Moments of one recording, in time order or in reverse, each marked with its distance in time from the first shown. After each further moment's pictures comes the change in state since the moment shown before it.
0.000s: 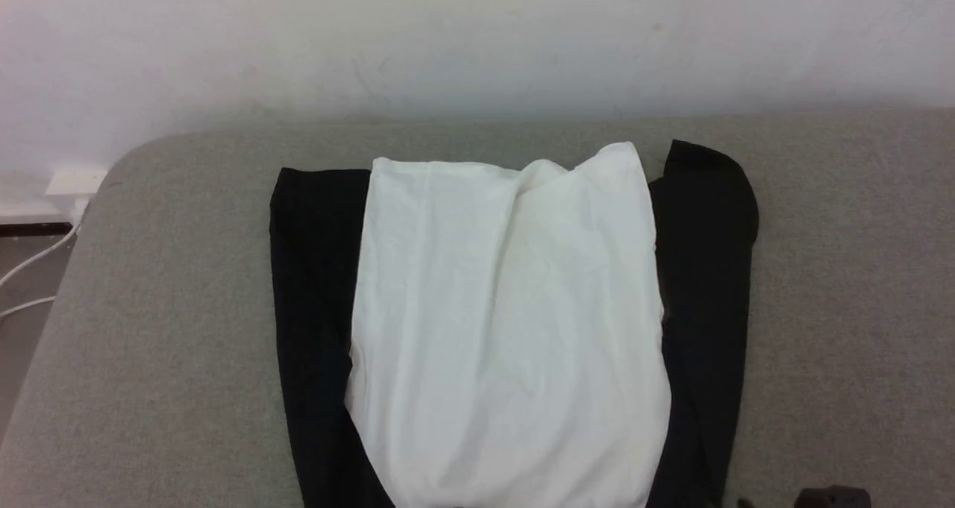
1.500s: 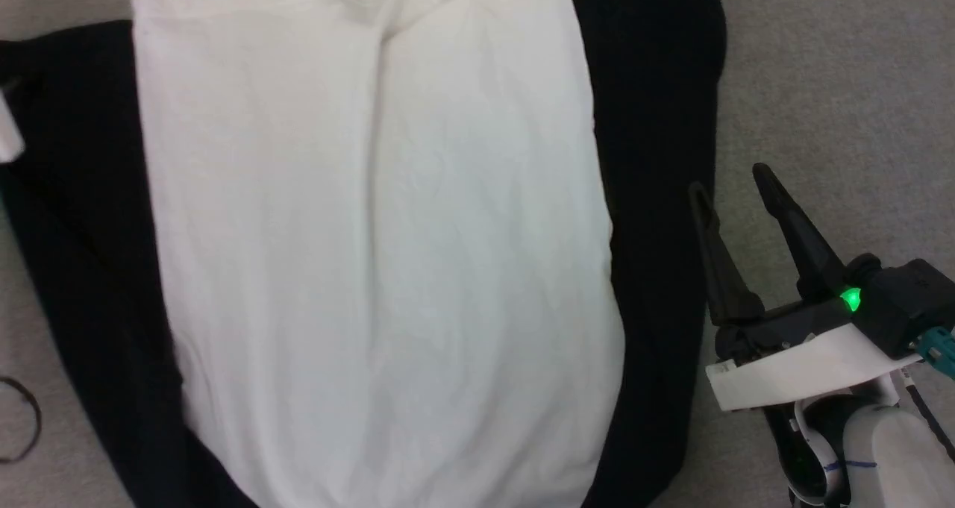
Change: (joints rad) left arm -1.249 0.359 0.108 0.659 -0.021 -0.255 0.541; right arm -0.500 0.001 0.082 -0.171 -0.029 0.000 -0.308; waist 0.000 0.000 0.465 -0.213
